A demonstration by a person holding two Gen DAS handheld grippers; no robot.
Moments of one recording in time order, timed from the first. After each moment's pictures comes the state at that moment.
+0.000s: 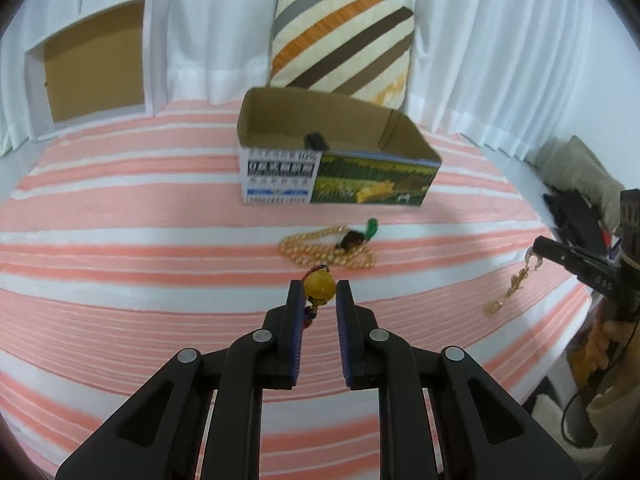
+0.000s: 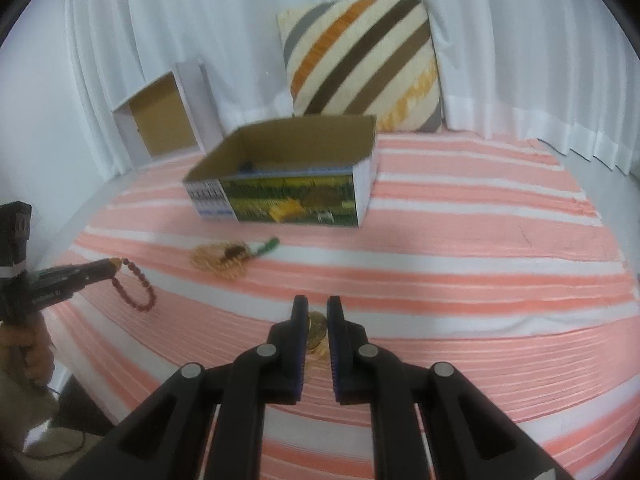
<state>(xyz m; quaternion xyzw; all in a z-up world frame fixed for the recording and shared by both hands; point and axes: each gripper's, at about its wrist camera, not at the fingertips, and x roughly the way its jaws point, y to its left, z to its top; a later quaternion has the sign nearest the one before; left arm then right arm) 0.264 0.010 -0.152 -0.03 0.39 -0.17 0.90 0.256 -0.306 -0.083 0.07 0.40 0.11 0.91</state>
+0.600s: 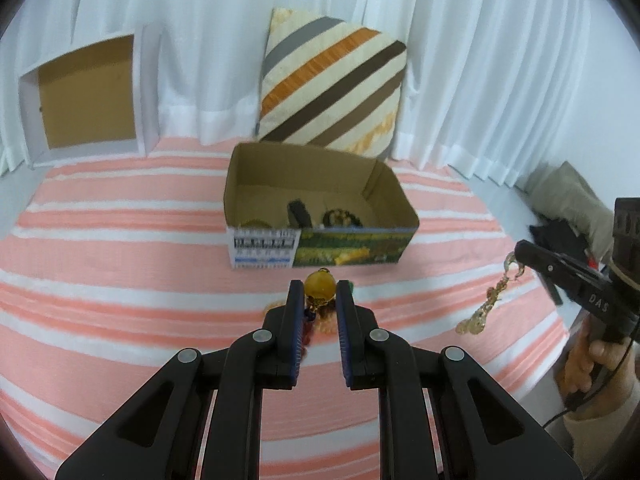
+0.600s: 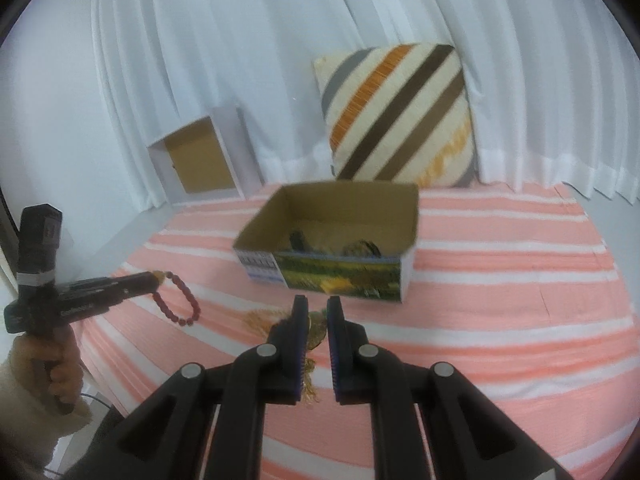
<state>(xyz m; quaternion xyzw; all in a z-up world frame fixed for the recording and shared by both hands) 0.293 0.007 -0.073 -0.05 0.37 -0.18 0.91 0.288 -0.281 -0.010 0.07 0.35 0.16 0.92</state>
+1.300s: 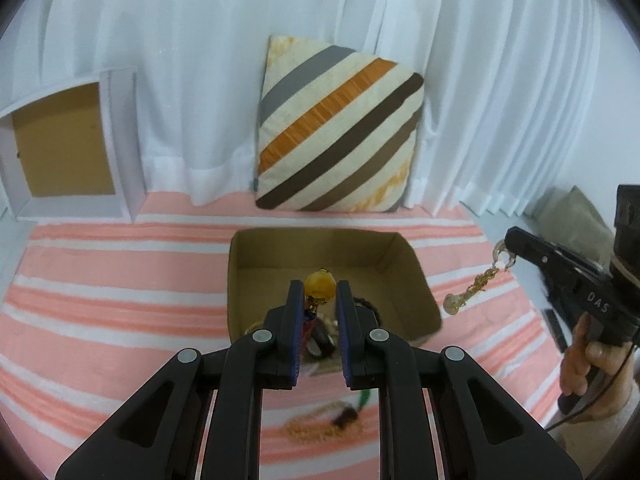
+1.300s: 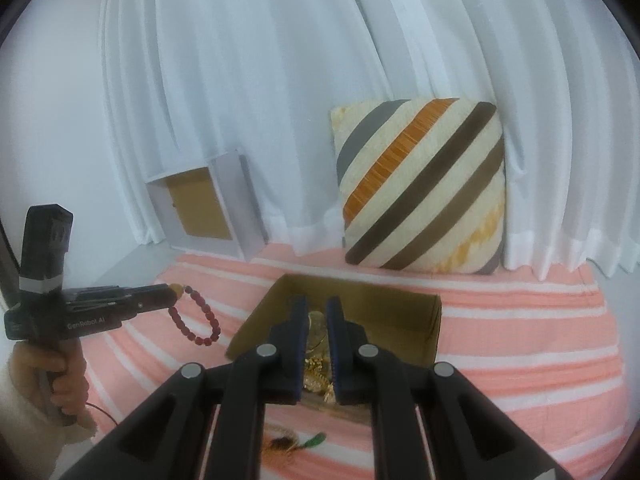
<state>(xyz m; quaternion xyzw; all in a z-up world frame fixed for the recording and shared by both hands) 0.426 -0.002 -0.029 -0.04 0.35 -0.19 0.92 0.425 -0.260 0.041 0.05 0.31 0.17 0.93</state>
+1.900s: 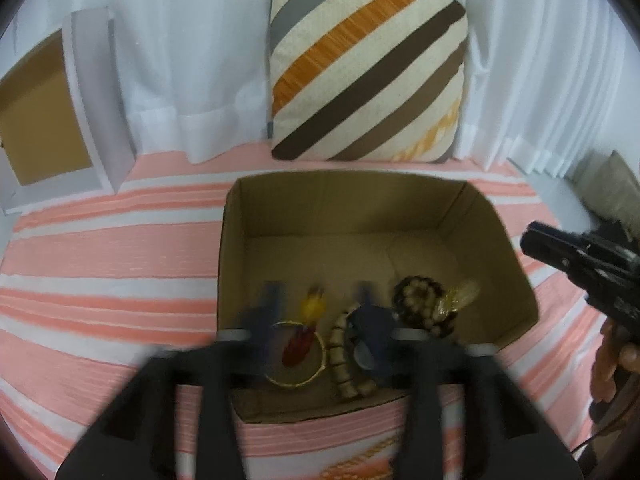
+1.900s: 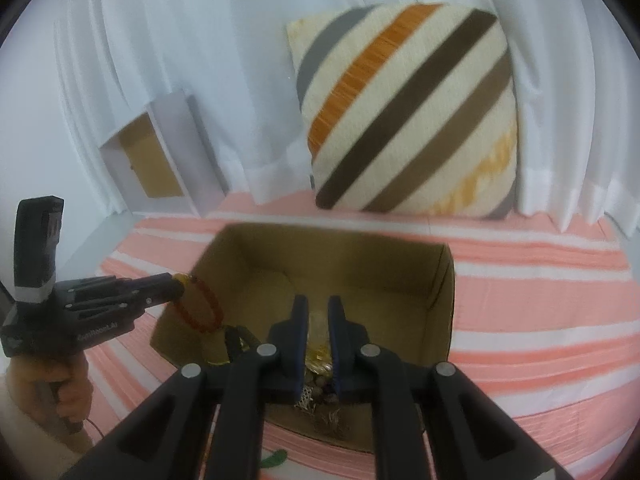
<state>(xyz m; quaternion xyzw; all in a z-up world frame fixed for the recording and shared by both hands) 0.493 -0.031 -0.132 0.01 0.40 -0.15 0.90 0.499 -0.261 -0.073 0.05 0.40 0.14 0.91</state>
